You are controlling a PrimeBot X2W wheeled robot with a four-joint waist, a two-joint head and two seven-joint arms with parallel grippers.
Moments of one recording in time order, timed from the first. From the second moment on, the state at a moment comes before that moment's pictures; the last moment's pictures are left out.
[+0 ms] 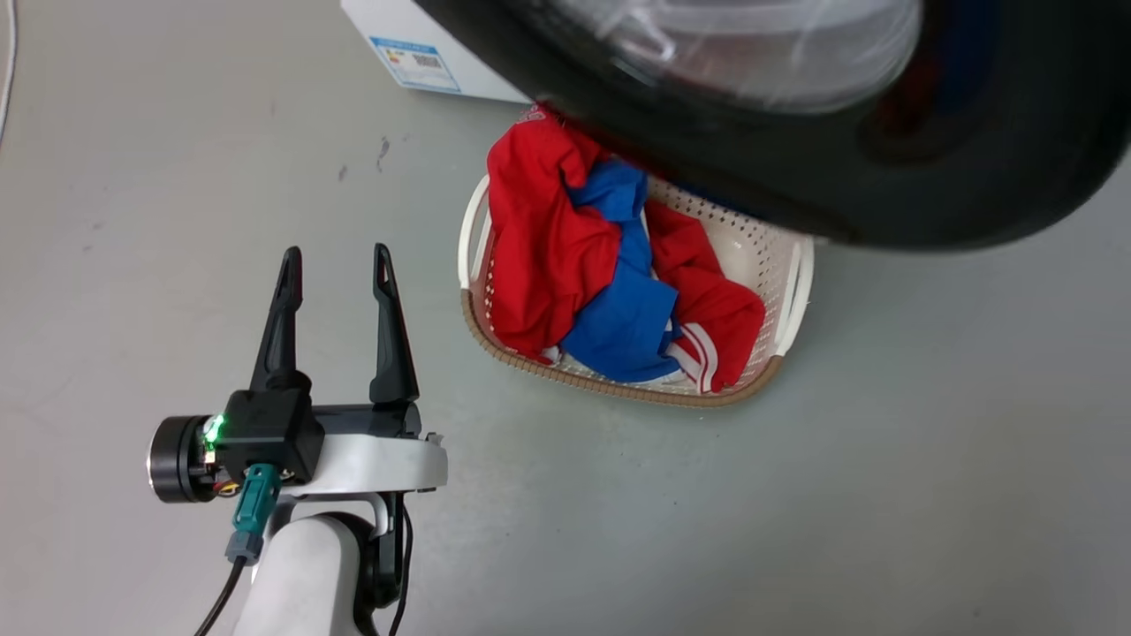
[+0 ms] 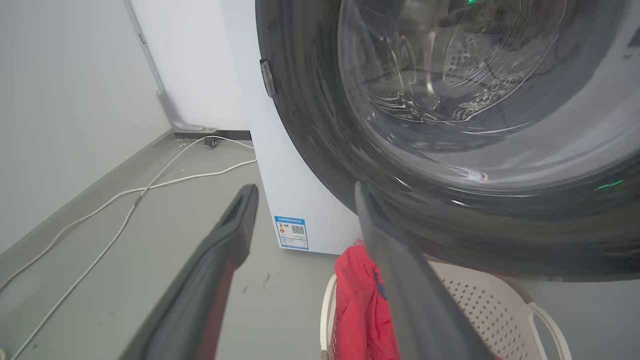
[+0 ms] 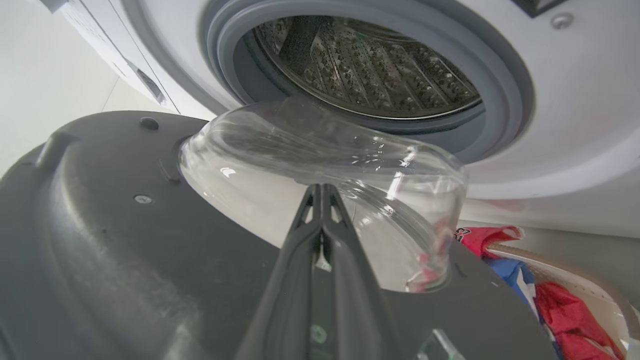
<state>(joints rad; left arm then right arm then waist) -0.23 0.05 -0.14 -0.02 -0.10 0.17 -0.26 -0.86 -0.42 0.02 0.24 1.47 0.13 0.62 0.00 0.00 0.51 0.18</state>
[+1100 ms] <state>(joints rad) -0.11 0.05 -0.11 0.01 -0.05 0.15 -0.26 -0.21 -0.21 0.14 -0.10 1.59 0.13 0.60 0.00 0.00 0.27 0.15</state>
